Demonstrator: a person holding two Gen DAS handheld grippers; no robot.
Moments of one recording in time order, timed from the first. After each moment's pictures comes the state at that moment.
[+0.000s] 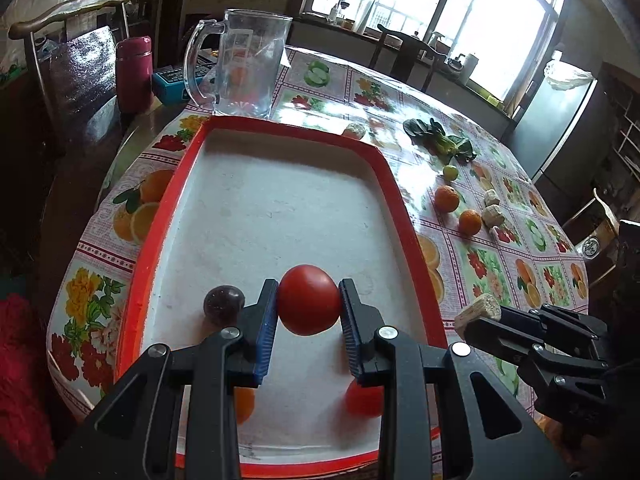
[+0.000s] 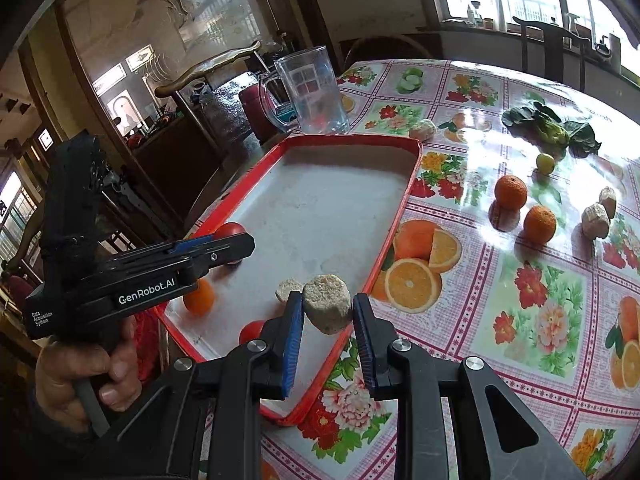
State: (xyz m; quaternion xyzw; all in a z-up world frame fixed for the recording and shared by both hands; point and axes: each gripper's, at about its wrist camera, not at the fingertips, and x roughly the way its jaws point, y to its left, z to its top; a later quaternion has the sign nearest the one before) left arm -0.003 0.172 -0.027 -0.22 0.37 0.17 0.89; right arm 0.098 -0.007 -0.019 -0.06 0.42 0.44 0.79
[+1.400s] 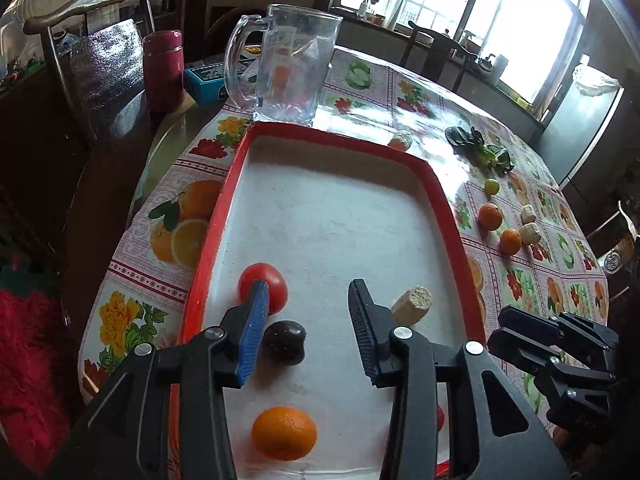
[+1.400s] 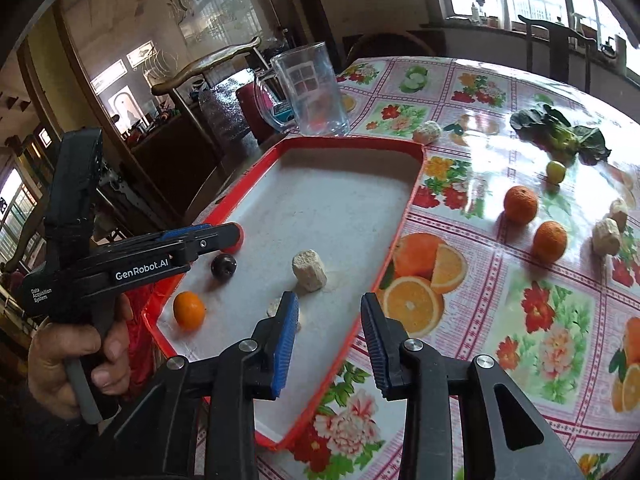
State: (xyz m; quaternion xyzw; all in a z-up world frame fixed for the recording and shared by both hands) left arm 0.004 0.204 -0.028 -0.22 0.39 0.21 0.87; right arm 0.113 -0.004 -0.020 -0.06 0.43 0.44 0.79
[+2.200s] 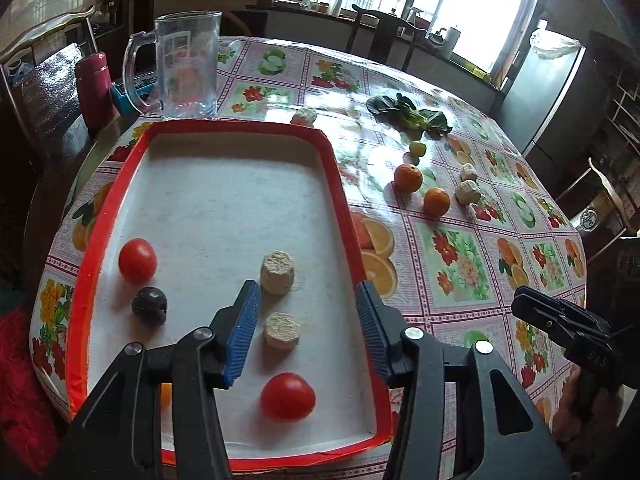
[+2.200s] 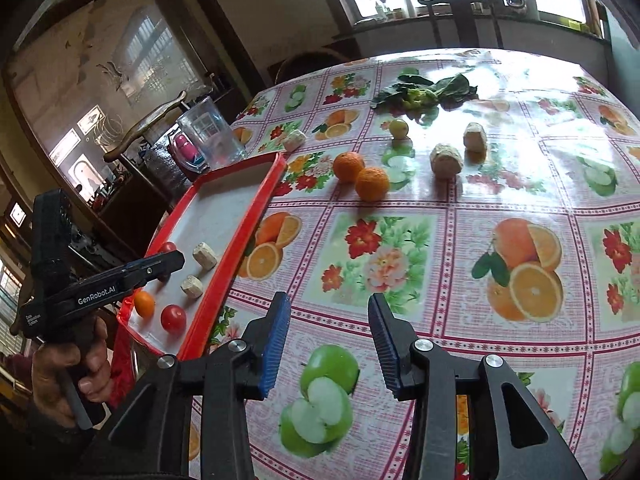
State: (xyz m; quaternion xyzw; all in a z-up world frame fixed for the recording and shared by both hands) left arm 0.034 0.118 -0.017 -0.19 0.41 0.14 0.88; right arm 0.136 -0.153 -0.029 0.04 0.44 0.35 0.83
